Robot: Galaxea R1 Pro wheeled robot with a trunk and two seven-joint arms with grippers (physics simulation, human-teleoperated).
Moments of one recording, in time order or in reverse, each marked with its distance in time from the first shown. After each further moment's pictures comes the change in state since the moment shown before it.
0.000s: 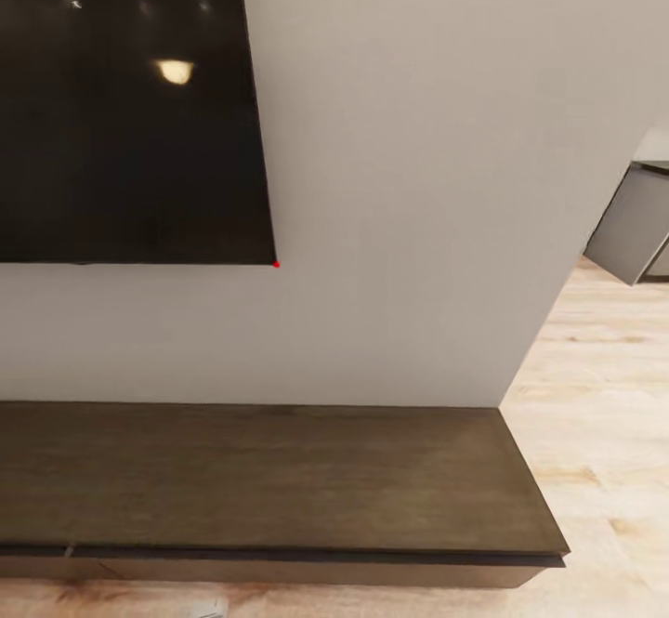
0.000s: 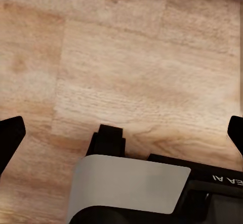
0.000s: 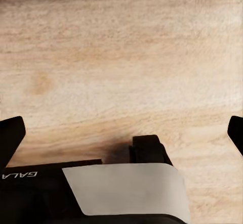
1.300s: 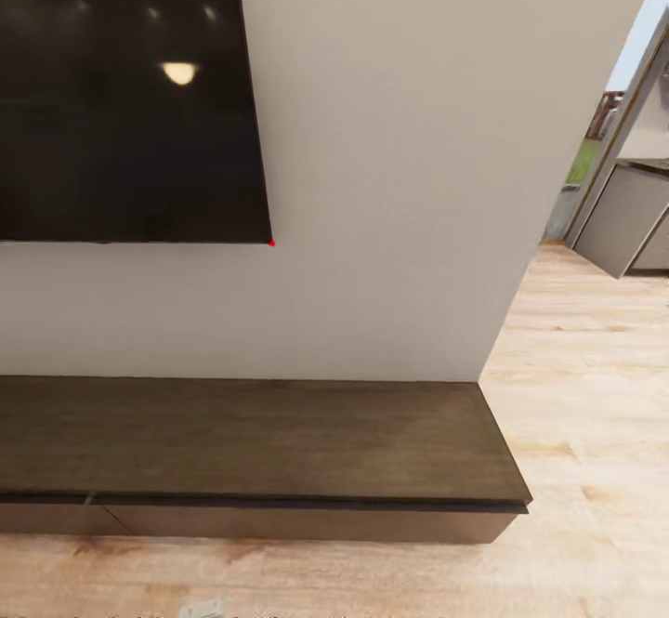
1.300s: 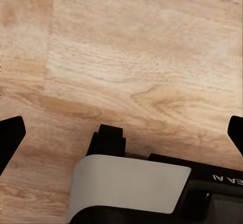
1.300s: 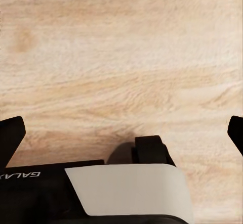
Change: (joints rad) left arm 0.000 -0.001 -0.001 0.000 -0.003 0.001 0.000; right arm 0.000 0.004 0.001 -0.003 0.000 0.001 0.002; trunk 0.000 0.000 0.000
